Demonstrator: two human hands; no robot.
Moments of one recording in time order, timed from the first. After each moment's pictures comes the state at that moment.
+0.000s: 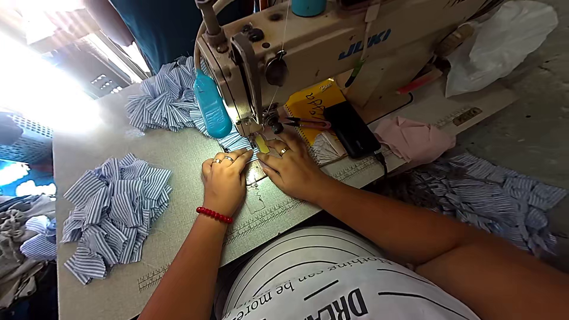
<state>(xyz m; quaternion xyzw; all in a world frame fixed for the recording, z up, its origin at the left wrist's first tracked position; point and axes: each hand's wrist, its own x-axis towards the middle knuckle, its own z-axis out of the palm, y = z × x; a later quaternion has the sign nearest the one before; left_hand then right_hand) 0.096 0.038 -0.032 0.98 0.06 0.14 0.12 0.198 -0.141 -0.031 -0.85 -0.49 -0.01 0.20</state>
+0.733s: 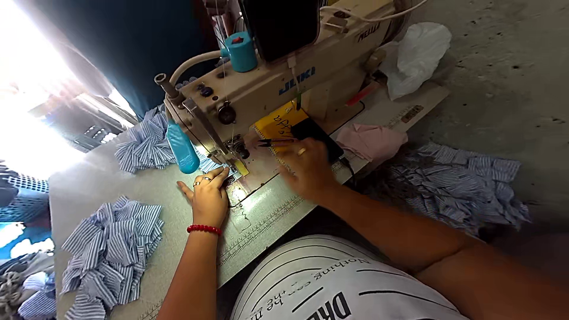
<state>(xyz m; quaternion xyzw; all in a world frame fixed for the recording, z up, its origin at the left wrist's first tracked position) 0.113 0.042 -0.029 0.98 0.11 0.13 0.14 0.209 -0.205 0.004 -0.87 -0.37 -0.16 0.27</state>
